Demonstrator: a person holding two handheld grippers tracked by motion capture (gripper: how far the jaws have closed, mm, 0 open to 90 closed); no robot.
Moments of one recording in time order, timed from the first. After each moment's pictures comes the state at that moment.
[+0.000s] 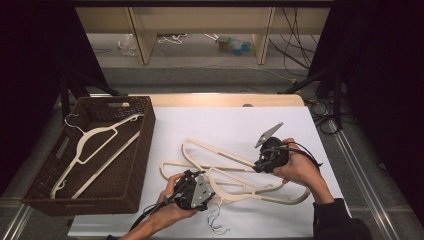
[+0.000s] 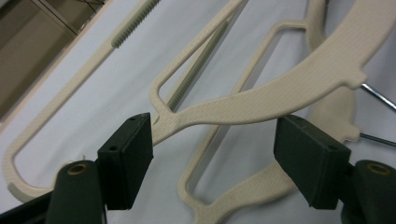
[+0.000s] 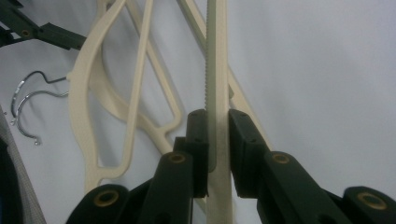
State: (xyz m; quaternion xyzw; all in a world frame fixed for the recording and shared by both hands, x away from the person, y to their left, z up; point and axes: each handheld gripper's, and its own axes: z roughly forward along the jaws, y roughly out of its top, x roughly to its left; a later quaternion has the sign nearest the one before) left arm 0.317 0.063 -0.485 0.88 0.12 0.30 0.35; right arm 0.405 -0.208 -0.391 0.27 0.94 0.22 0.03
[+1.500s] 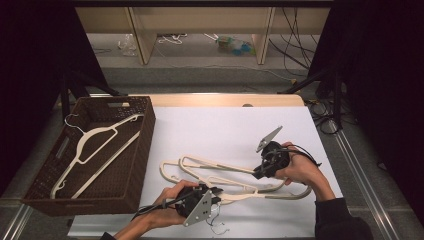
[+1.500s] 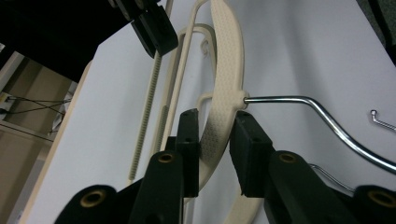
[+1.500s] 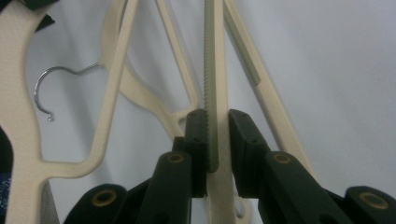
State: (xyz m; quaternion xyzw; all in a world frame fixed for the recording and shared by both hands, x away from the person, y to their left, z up) left arm 0.298 0.060 -0.447 0.87 -0.10 0.28 0.40; right arm 0.413 -0.217 -0.414 0.23 0.94 0.23 -0.03
